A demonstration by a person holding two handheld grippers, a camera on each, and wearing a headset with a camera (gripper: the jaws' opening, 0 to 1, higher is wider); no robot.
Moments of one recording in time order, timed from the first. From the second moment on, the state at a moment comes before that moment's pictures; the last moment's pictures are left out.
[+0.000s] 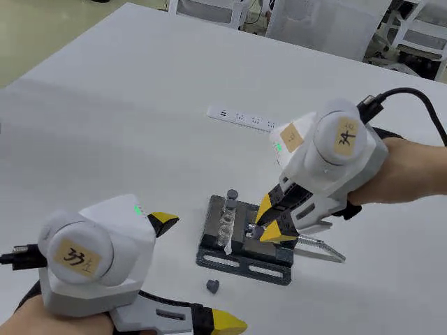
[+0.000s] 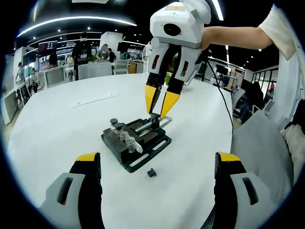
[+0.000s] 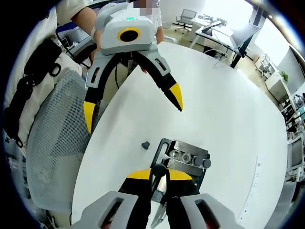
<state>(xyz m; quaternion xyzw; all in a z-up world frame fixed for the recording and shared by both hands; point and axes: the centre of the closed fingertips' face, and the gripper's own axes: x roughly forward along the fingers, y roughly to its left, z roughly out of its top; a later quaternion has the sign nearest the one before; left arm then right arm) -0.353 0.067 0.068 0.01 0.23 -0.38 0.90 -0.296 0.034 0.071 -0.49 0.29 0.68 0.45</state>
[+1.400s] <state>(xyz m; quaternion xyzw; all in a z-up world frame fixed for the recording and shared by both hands) -0.350 0.101 0.049 -0.04 0.24 -0.33 0.91 -0.257 0.068 0.026 -0.57 0.32 0.67 0.35</state>
